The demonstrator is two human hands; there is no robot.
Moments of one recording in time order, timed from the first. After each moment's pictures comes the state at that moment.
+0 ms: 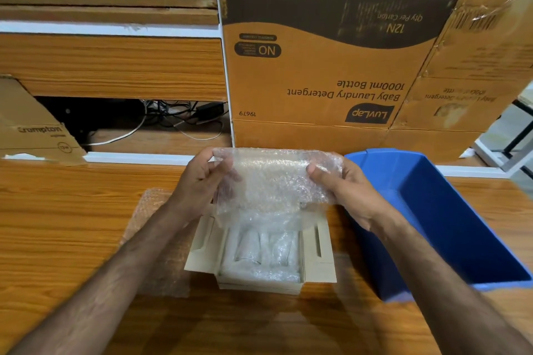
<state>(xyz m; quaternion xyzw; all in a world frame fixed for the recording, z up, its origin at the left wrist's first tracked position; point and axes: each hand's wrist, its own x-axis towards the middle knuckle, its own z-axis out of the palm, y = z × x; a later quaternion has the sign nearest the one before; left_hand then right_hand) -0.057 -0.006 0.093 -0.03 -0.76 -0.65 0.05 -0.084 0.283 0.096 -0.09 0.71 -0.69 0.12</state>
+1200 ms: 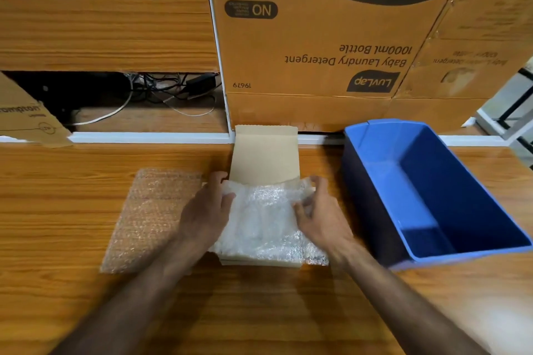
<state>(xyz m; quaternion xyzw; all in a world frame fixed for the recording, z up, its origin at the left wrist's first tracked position) -0.031 0.005 -0.006 0.04 -0.96 -0.27 0.07 -0.033 0.244 0.006 0.00 0.91 -0.41 0.05</state>
